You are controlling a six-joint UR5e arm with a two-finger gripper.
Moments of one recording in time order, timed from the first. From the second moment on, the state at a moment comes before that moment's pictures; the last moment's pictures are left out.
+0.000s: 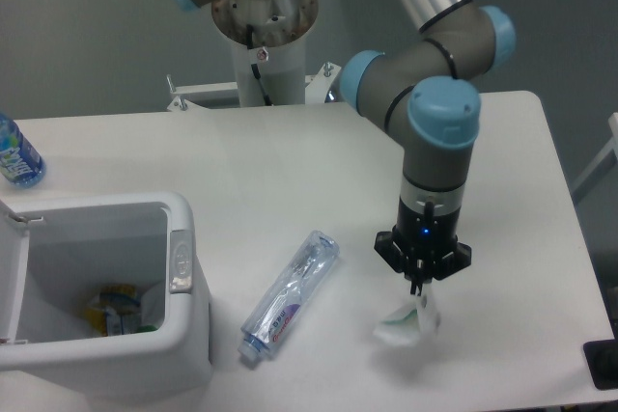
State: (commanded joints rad) arm 2.56 -2.00 -1.41 -0.83 1.23 0.59
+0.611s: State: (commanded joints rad) arm 2.35 -1.83 -1.35 -0.83 1.19 0.15
